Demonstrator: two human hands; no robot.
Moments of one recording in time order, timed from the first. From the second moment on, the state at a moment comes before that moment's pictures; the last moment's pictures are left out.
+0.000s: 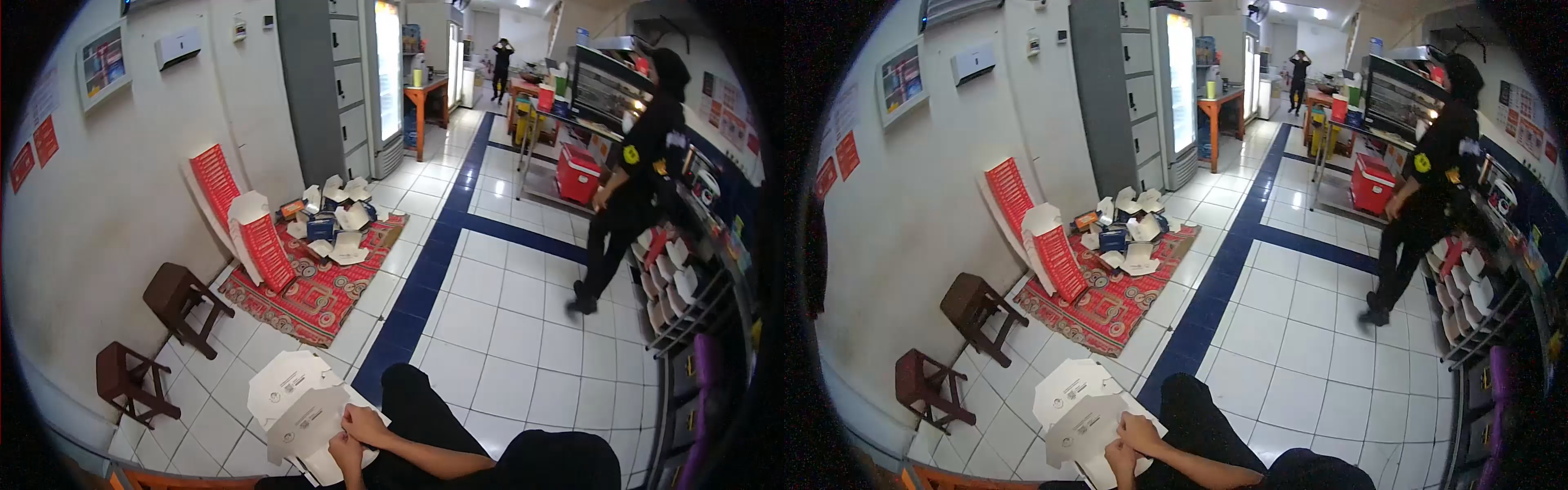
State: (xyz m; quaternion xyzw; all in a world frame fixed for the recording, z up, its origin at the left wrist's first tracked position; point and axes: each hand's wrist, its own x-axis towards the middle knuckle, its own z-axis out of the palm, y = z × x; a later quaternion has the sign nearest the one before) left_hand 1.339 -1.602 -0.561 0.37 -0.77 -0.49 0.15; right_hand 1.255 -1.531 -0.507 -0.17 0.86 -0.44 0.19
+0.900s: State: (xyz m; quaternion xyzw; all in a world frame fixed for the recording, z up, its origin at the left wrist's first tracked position) left_hand 1.483 -1.649 -0.443 0.31 -0.90 -0.30 0.01; right_hand 1.260 -1.469 -0.467 -0.59 0.78 -0.08 0.19
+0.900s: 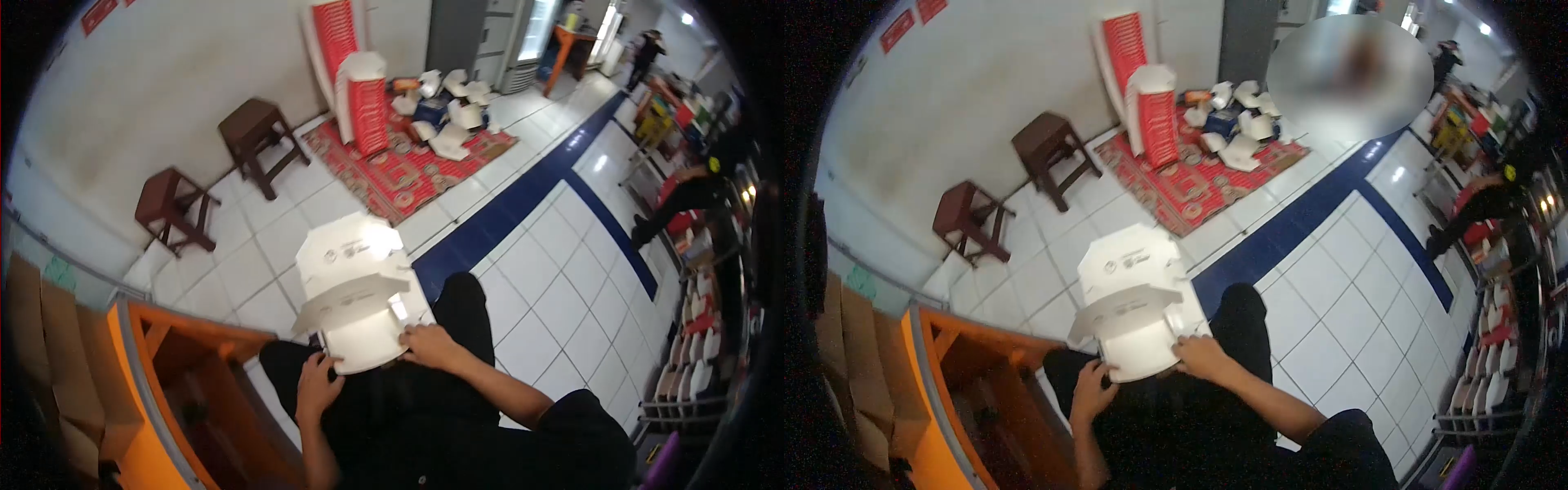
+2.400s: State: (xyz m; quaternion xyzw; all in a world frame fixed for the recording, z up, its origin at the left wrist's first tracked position) left_hand 1.442 -1.649 -0.518 0.50 -0.77 -0.33 0.22; right_hand 1.129 -1.553 -0.476 -0.29 0.92 -0.23 0.09
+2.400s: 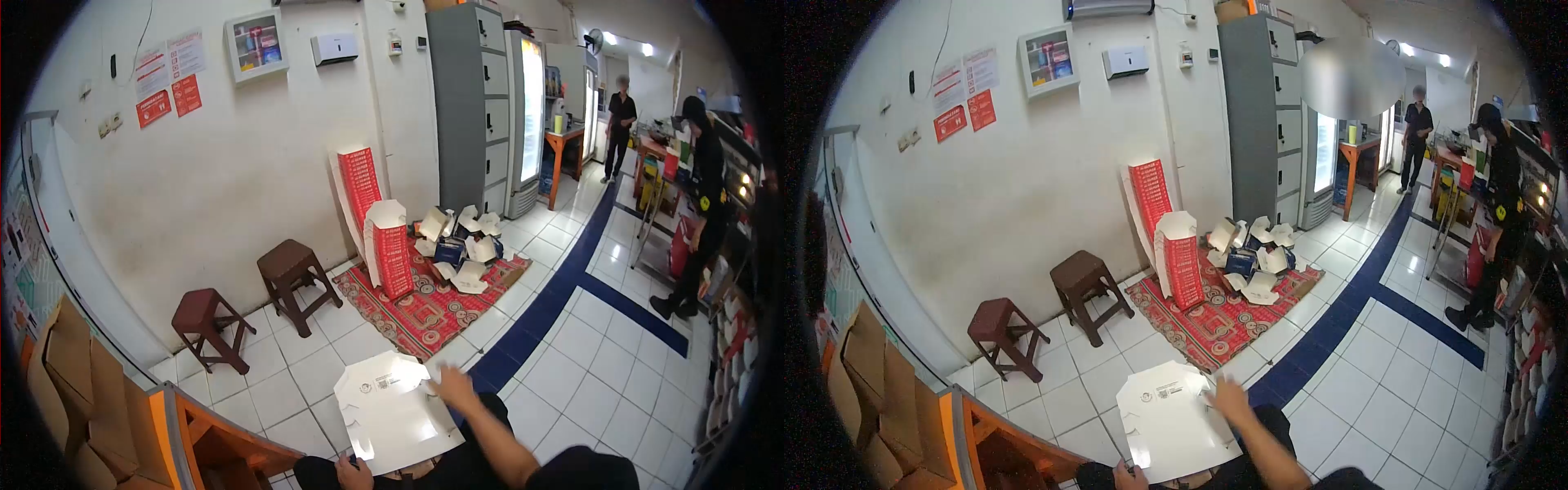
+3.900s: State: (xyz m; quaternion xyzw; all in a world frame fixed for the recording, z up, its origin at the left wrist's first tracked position) left_hand 1.422 -1.640 -0.501 0.32 -0.91 -0.24 0.07; right_hand 1.264 -1.497 -0.505 -0.46 0.87 -0.14 0.12
